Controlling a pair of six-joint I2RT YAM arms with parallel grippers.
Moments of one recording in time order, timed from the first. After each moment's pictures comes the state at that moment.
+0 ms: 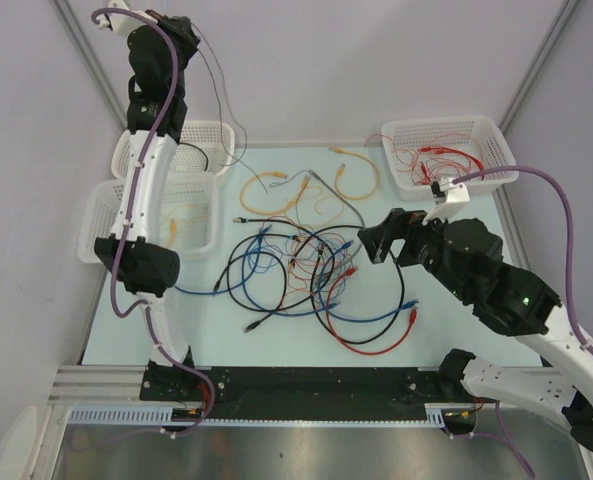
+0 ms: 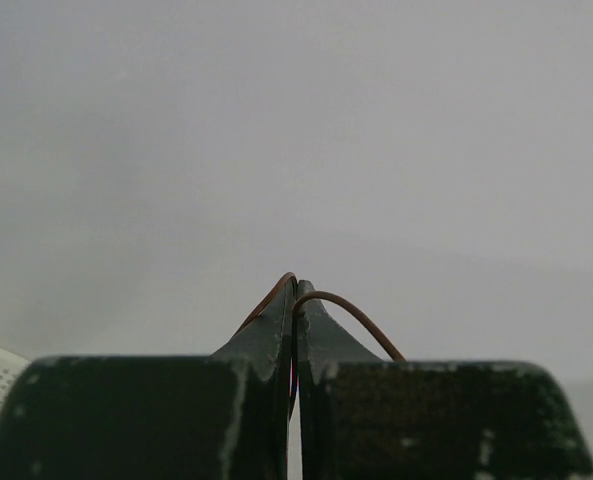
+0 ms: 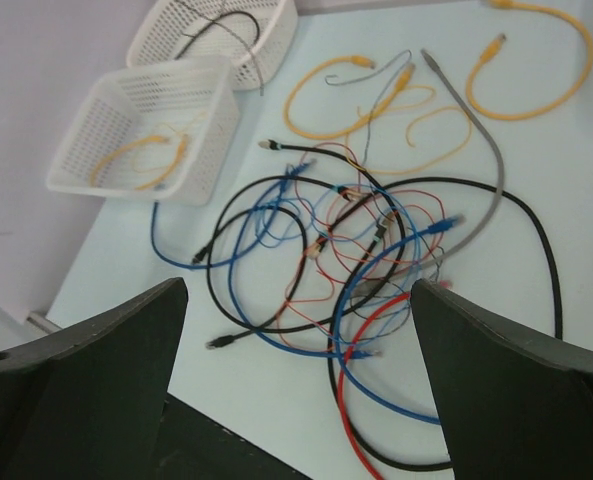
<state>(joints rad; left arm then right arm) -0.14 1.97 2.39 -0.18 -0.26 -0.71 0.90 0.82 1.21 -0.62 0.36 0.54</state>
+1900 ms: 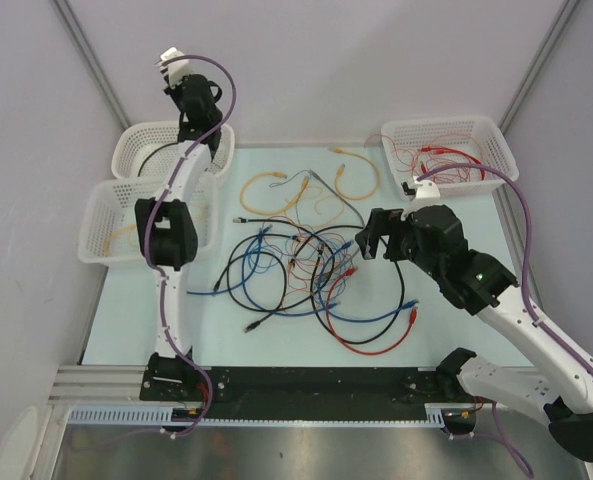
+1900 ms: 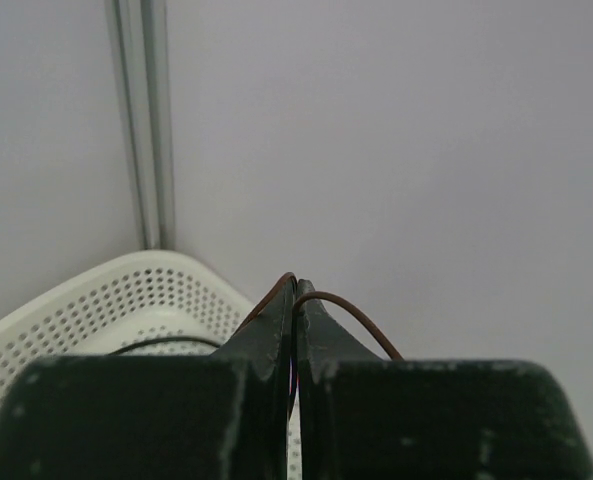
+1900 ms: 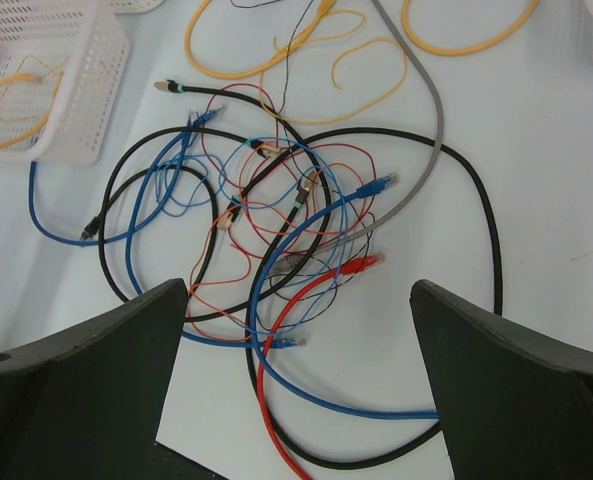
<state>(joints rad) -0.12 2.35 2.25 0.31 -0.79 -0.10 0.68 0.93 1.03 -0.53 0.19 0.43</state>
